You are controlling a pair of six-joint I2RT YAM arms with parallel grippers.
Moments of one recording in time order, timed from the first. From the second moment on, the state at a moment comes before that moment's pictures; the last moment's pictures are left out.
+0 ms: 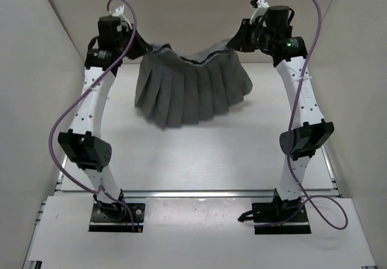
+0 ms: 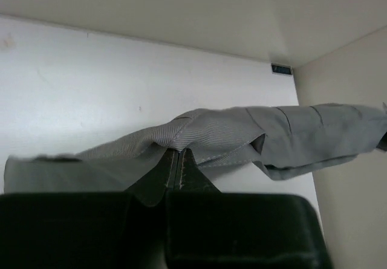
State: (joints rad) left arm -0.15 1.77 2.04 -0.65 0.23 -0.50; right arm 0.21 1.95 2.37 -0.79 -0.45 0.21
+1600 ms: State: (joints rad) left arm -0.27 0.66 0.61 -0.63 0.36 -0.63; right arm 0.11 0.71 0.72 -0.81 -0.50 0.42
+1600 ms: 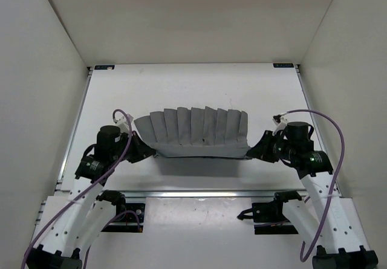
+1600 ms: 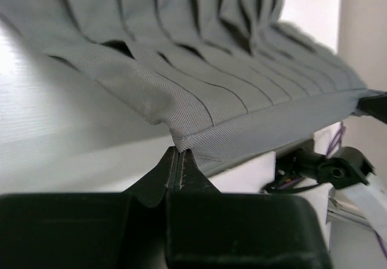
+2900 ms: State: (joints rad) left arm -0.06 1.58 0.93 -0.13 0.44 -0.66; right arm 0.04 1.55 1.06 -0.34 -0.52 0.47
